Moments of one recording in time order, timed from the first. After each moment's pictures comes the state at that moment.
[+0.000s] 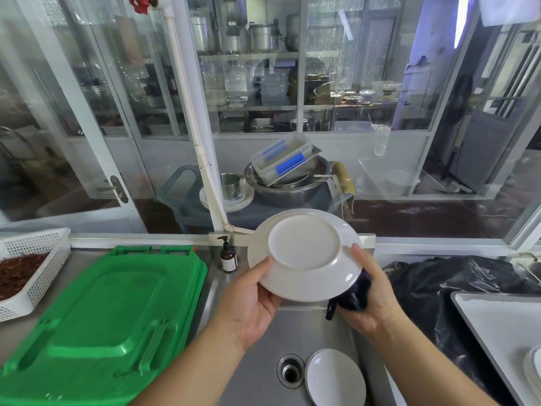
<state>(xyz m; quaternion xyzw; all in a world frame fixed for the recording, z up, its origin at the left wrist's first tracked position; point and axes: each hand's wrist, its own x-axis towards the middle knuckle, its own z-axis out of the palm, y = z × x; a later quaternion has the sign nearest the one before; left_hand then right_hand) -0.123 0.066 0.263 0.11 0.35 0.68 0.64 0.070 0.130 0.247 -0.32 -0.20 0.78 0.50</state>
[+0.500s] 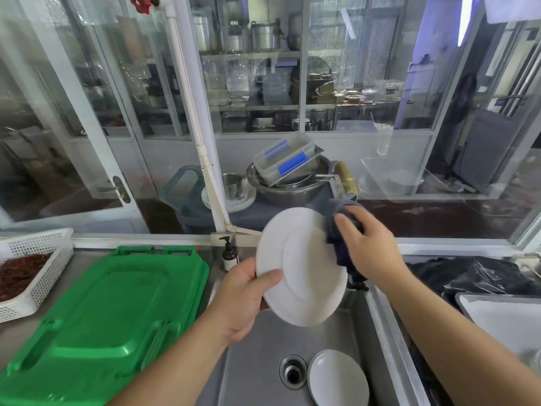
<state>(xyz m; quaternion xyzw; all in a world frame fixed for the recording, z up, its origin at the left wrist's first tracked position) -0.146 0.061 0.262 0.36 0.50 0.56 0.54 0.066 0.169 0.300 -0.53 -0.66 0.29 0.44</state>
